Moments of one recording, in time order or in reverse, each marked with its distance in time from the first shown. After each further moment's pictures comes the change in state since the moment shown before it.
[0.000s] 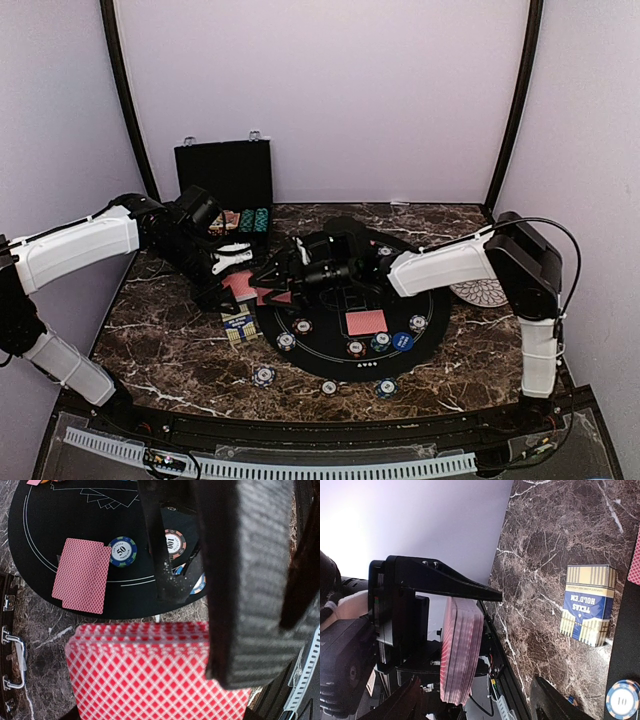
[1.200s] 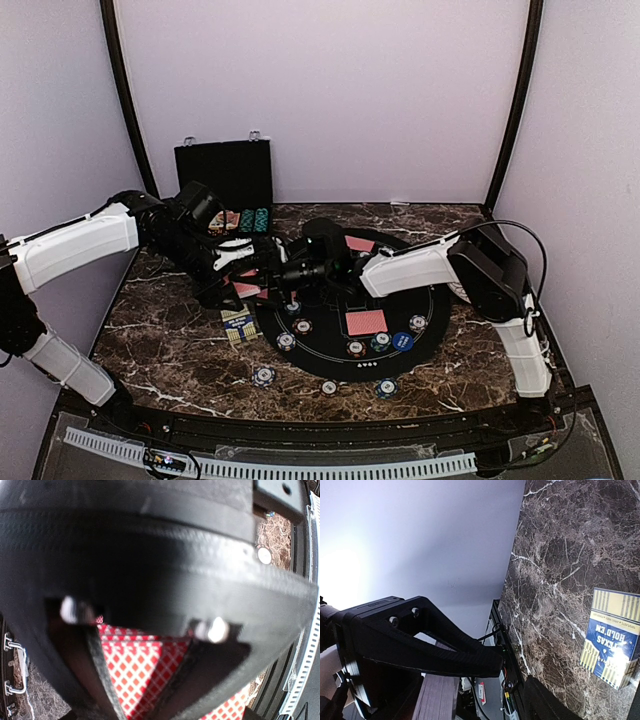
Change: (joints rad) left arm -0.006 0.000 0.027 0.000 0.027 -0.020; right arm 0.010 0.203 0.220 0.077 -0.035 0.121
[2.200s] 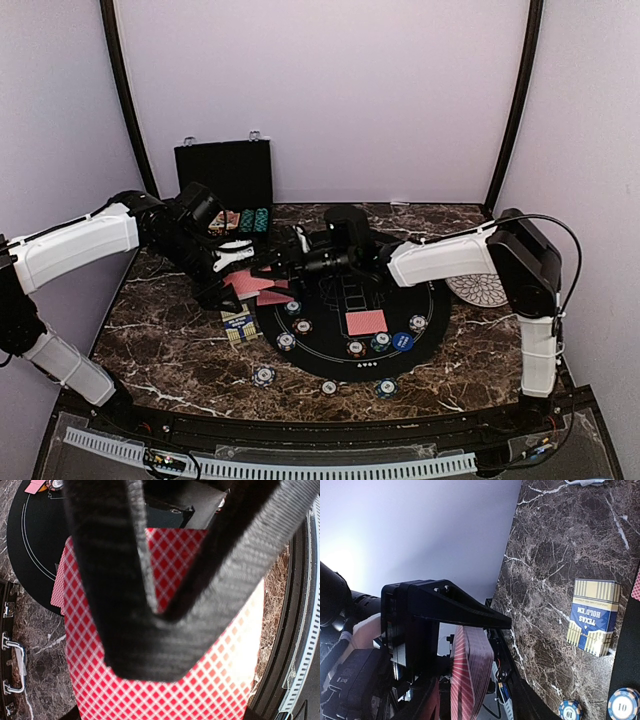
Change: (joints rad) left arm -0.002 0.002 0.000 -0.014 -0.003 0.000; right arm -0.044 -0.187 -0.148 -0.110 0.004 -0.097
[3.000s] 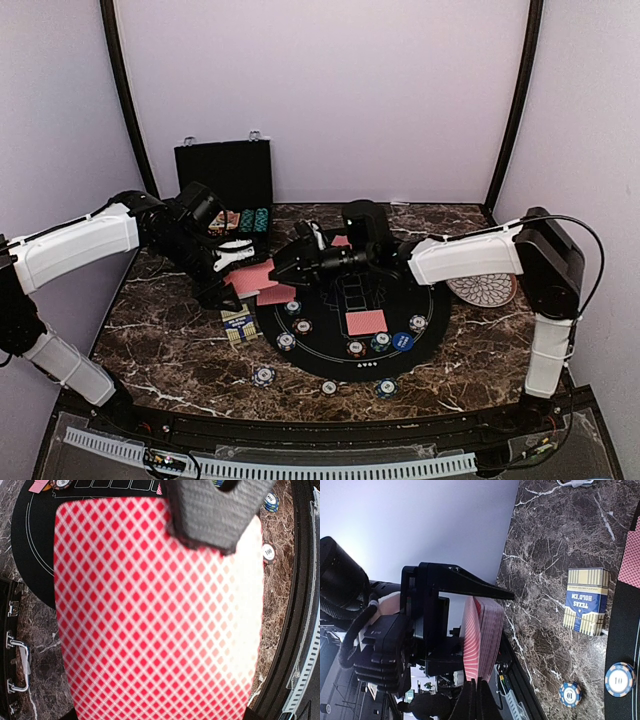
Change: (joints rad) left arm 0.000 0.000 0.000 0.009 -0.023 0.001; right arm -0.021 -0.126 -0.110 -0.037 0.004 -0.017
